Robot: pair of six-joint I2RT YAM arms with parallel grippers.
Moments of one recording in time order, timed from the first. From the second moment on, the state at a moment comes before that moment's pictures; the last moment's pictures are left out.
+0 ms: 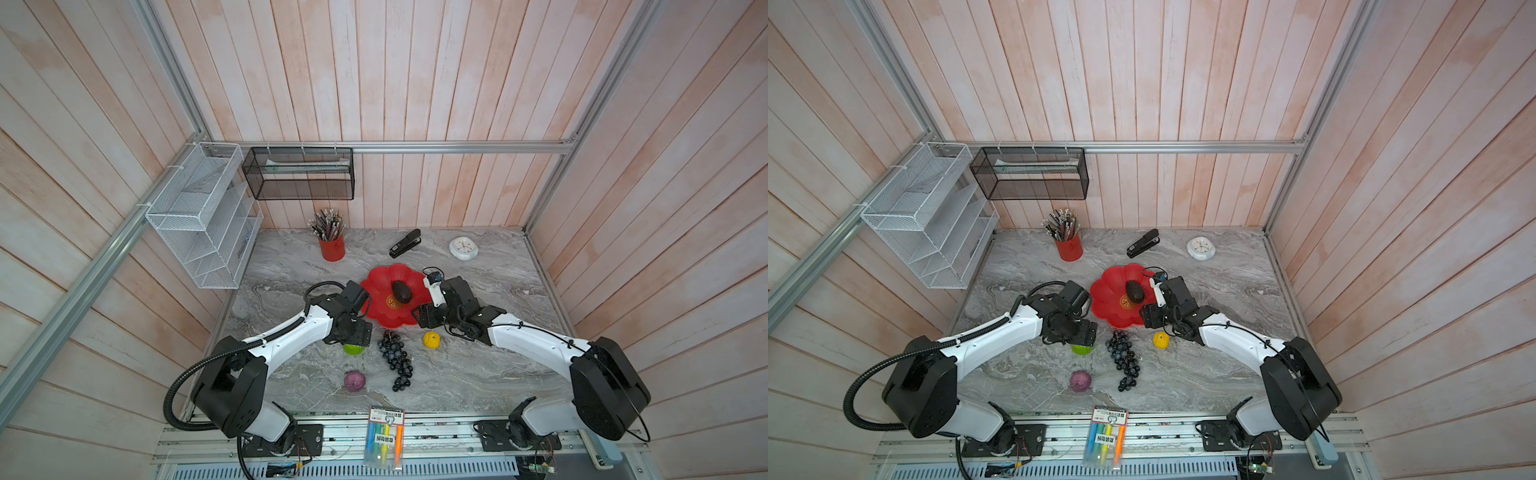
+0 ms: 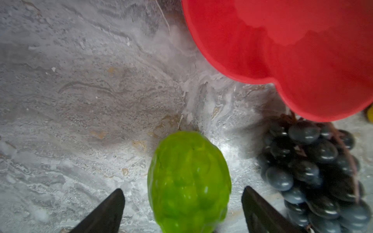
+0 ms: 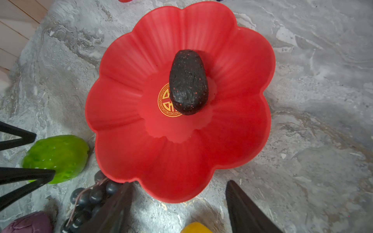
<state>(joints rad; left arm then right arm) -0.60 1.52 0.99 -0.79 -0.01 -0.40 0.63 1.43 0.81 -0.13 -0.10 0.31</state>
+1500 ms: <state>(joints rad) -0.56 1.42 1.08 -0.78 0.05 -0.41 0.63 1.28 0.78 -0.05 -0.04 0.36</state>
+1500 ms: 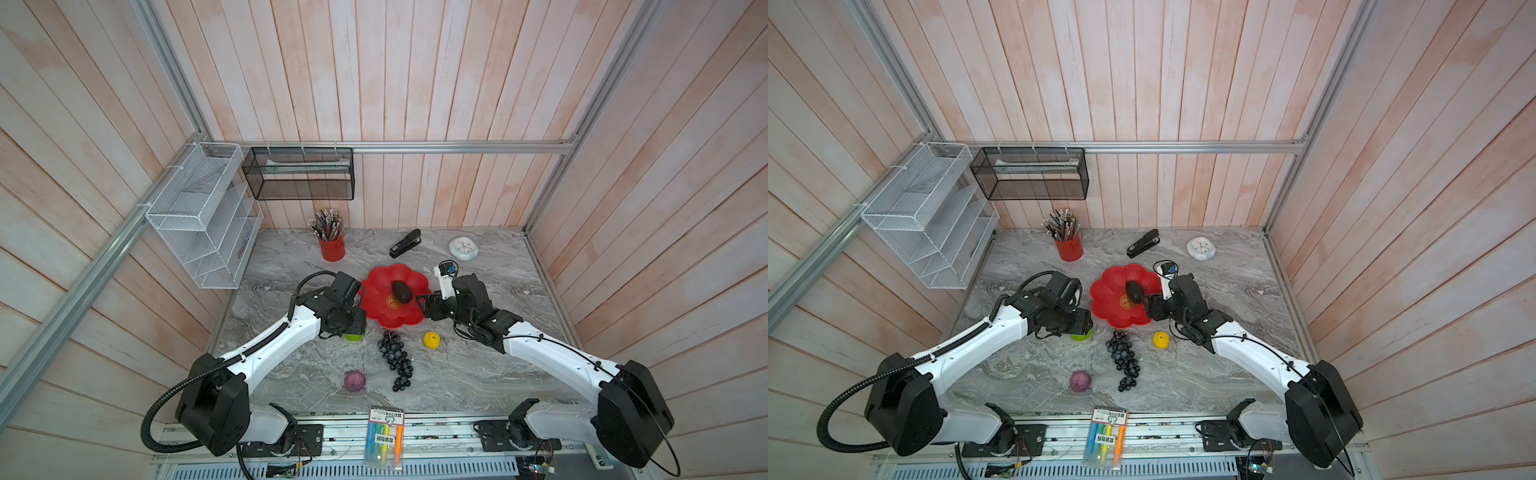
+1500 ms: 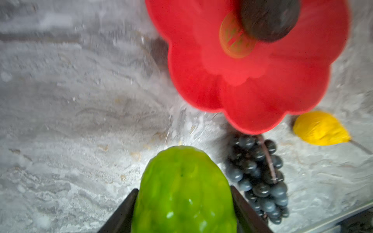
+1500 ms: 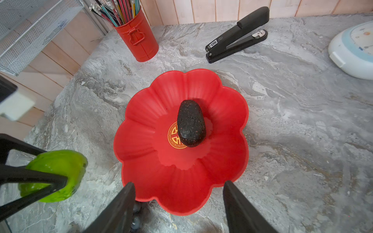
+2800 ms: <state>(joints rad) -0.56 2.12 1.66 -0.71 0.02 -0.37 0.63 1.13 0.71 -0.20 -0.06 0.31</state>
